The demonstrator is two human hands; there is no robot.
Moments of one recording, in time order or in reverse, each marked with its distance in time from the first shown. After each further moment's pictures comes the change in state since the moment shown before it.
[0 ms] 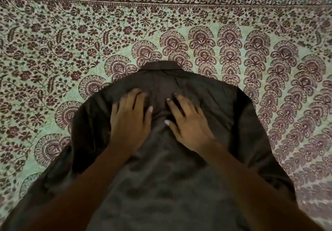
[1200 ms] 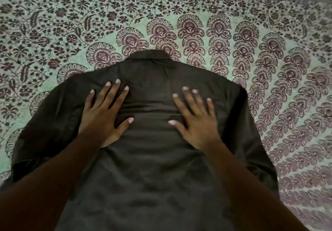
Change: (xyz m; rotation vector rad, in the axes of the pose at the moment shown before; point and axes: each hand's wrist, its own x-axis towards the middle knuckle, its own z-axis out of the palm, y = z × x) left_hand -0.018 -0.058 0.027 0.199 -0.228 0.168; right_hand -0.042 0.046 0.012 -0.113 -0.014 0.145
